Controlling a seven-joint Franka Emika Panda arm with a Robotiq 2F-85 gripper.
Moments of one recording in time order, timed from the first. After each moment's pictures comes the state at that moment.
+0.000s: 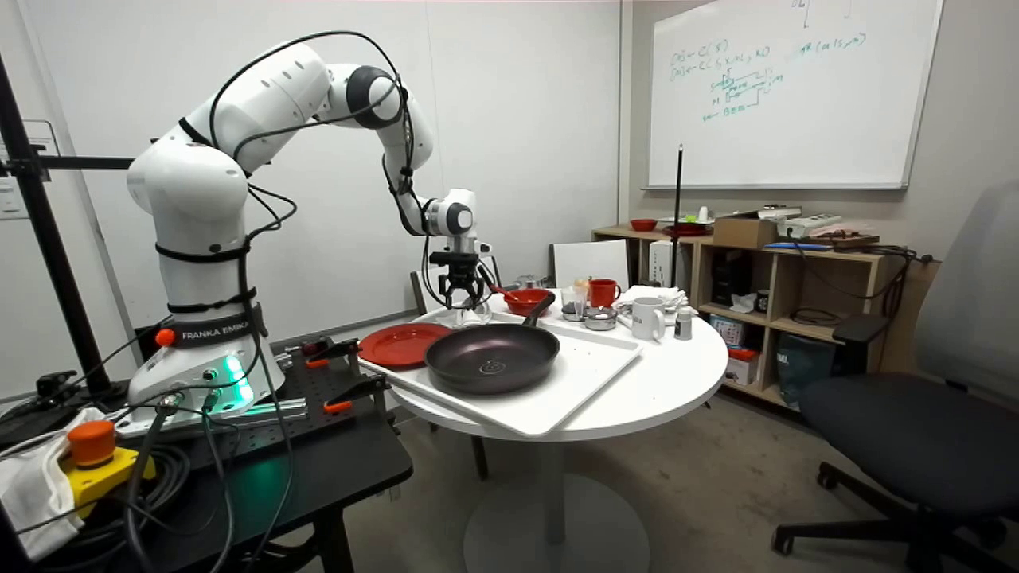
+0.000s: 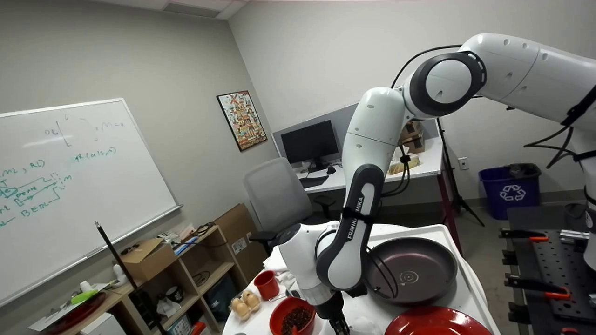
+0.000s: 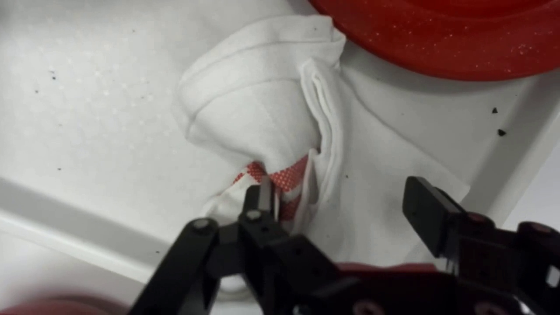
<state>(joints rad) 0.29 0.85 0.21 -1.67 -0.22 2.39 -0.14</state>
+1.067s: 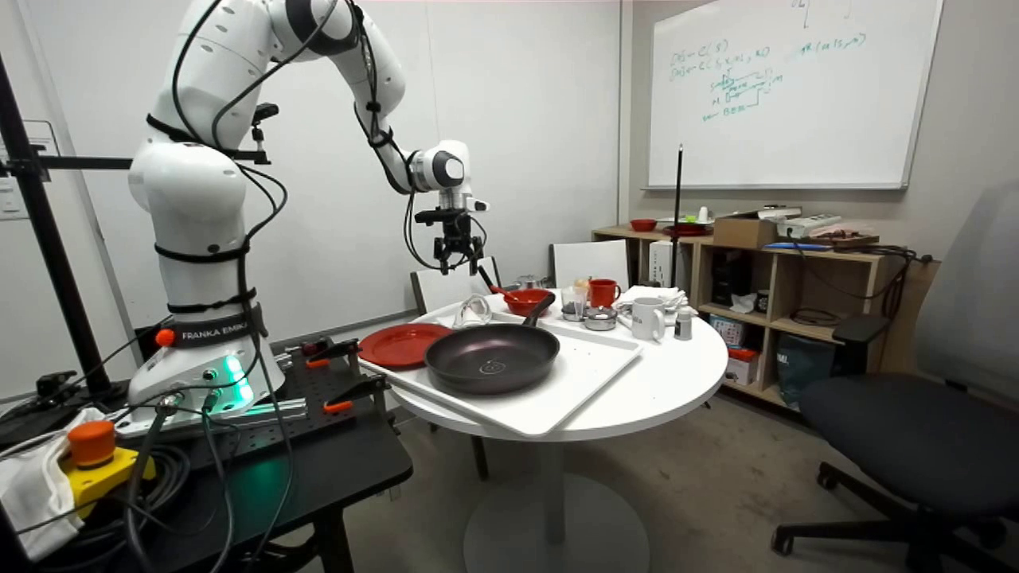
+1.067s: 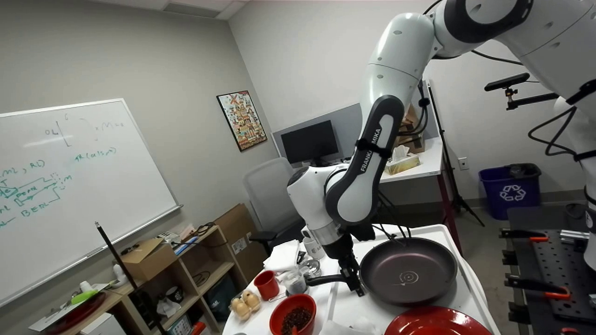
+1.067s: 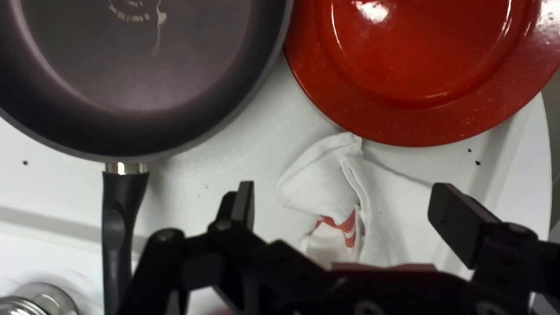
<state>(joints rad) 0.26 0.44 0.15 -2.00 -0.19 2.31 0.04</state>
